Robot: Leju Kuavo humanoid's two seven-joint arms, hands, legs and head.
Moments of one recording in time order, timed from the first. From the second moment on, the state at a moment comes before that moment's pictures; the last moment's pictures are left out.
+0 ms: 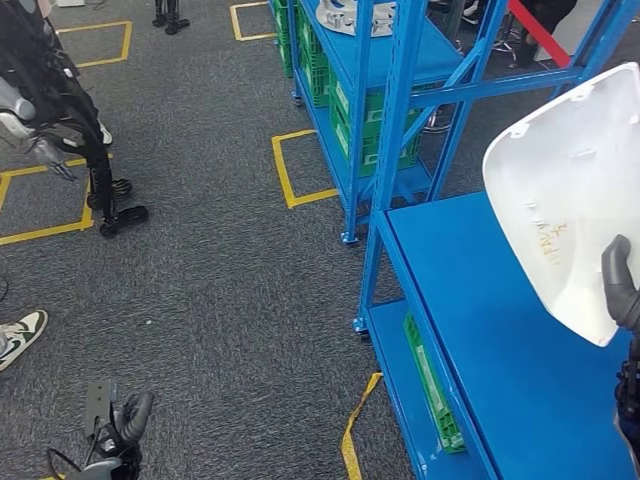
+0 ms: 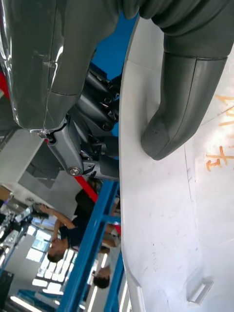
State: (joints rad) left arm -0.15 0.27 -0.56 -0.29 1.16 0.06 -0.55; right arm -0.33 -0.35 0.53 -1.87 -0.05 -0.52 0.18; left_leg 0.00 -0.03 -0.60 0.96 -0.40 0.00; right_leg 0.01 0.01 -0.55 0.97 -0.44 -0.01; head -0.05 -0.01
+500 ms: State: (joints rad) left arm -0.18 0.24 -0.57 -0.29 1.13 0.08 -0.57; right arm -0.38 -0.31 0.53 -1.89 -0.07 -0.47 -0.01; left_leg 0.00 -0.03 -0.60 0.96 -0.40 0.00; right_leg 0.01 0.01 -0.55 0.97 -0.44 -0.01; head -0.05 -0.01
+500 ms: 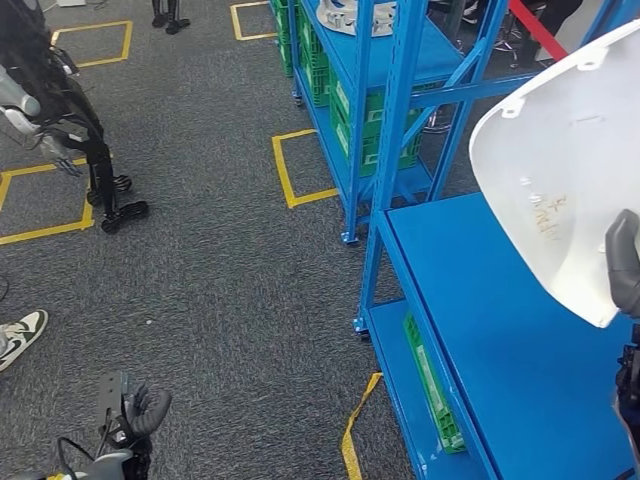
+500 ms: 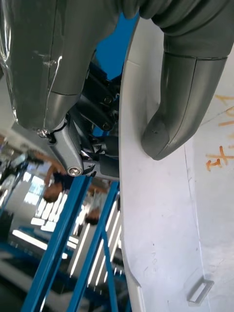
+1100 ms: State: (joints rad) left arm -0.19 0.22 -0.57 -0.29 1.06 0.08 -0.60; right arm -0.27 -0.27 0.49 -1.90 -0.17 -0.37 -0.29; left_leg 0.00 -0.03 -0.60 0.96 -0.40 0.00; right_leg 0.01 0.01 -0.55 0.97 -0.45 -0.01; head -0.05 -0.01
